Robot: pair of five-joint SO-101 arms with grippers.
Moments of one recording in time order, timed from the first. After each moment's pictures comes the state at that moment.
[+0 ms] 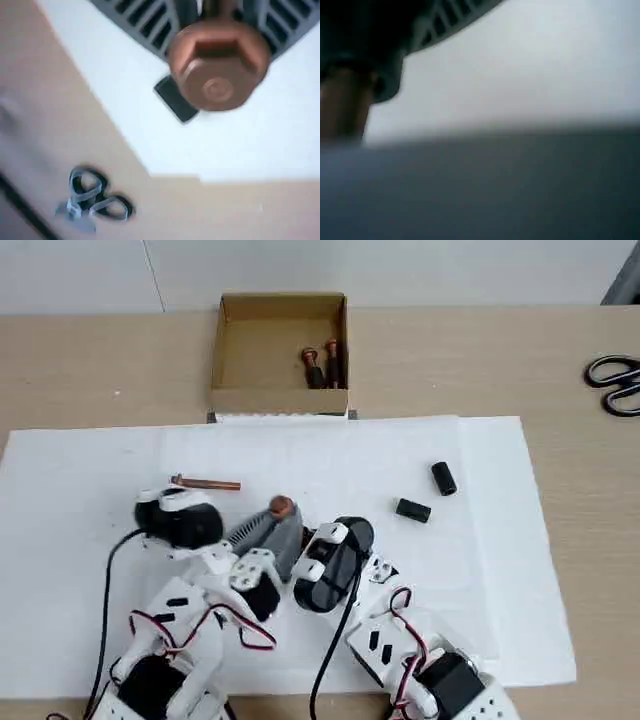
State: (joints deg) left arm 30.6 -103.4 84.3 45.2 33.3; right arm -42.5 -103.3 88.4 44.2 10.2
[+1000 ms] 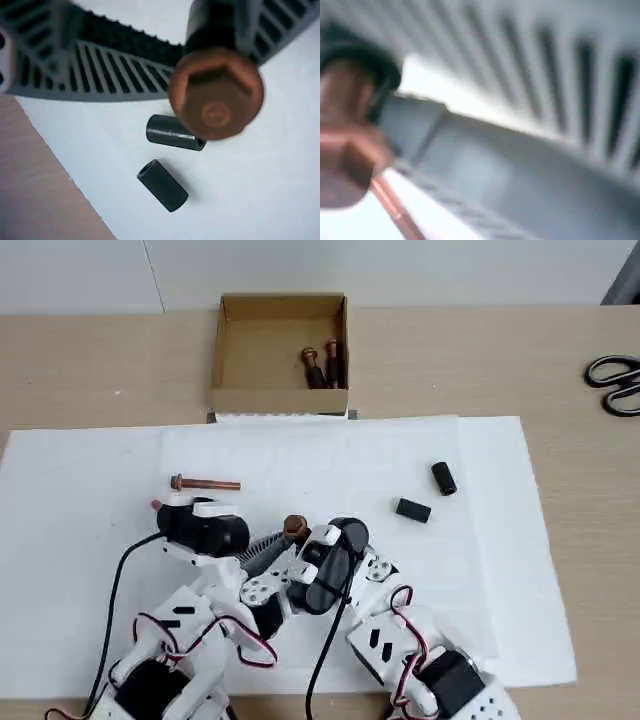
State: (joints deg) left arm 34.5 -103.9 83.8 55.8 31.4; right arm -42.4 -103.0 87.3 44.5 13.0
